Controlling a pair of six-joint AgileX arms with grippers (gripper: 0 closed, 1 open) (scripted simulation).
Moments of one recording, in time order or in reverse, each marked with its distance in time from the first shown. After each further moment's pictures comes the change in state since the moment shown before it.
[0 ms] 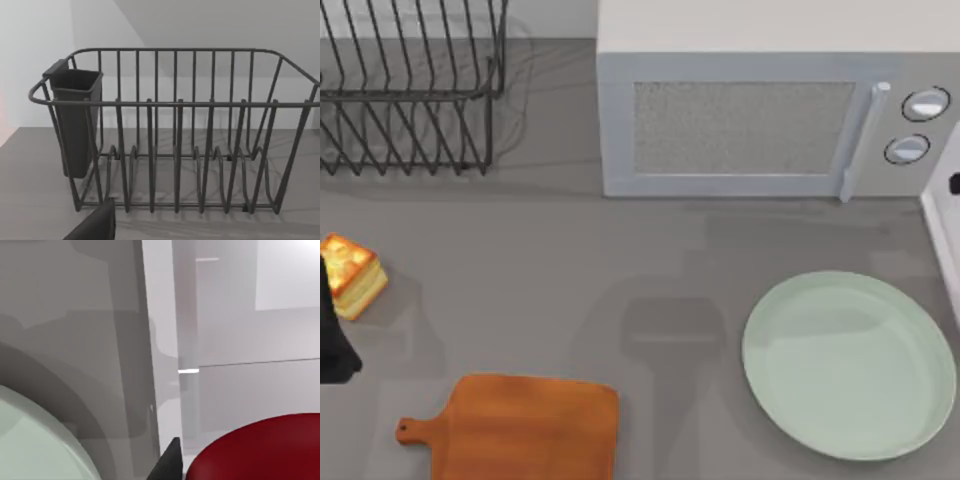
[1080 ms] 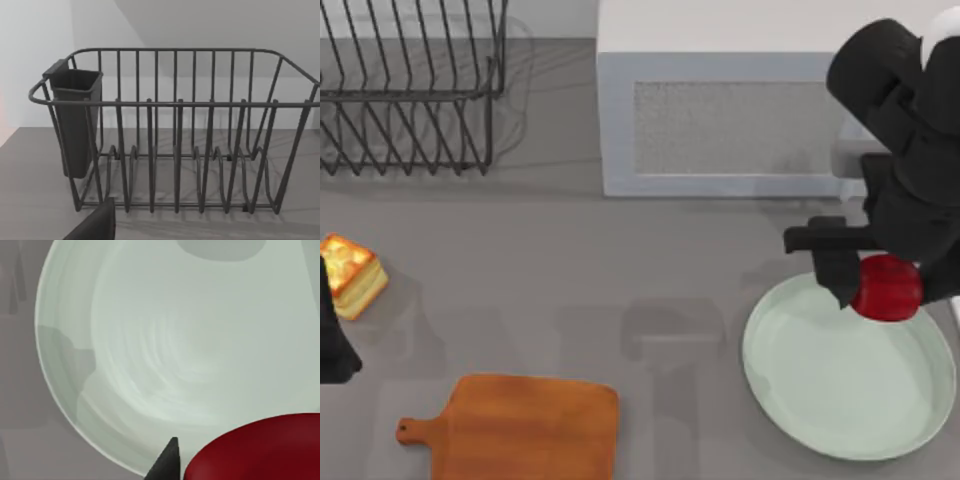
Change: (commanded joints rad) left arm 0.000 0.000 0.000 0.000 0.000 0.000; right arm 0.511 -0.213 -0.105 -0.076 -0.008 0.443
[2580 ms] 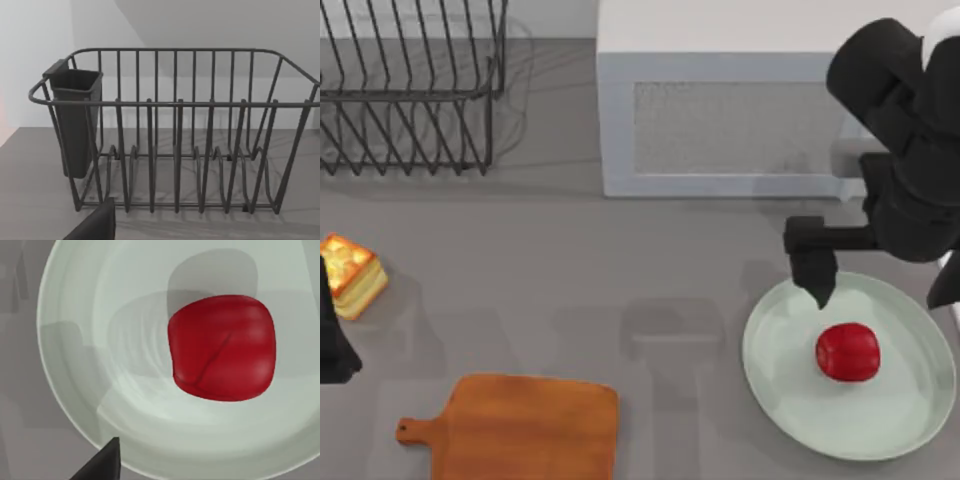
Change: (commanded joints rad) left arm 0.000 0.000 0.000 0.000 0.000 0.000; right arm -0.002 0.000 0.000 0.000 0.000 0.000
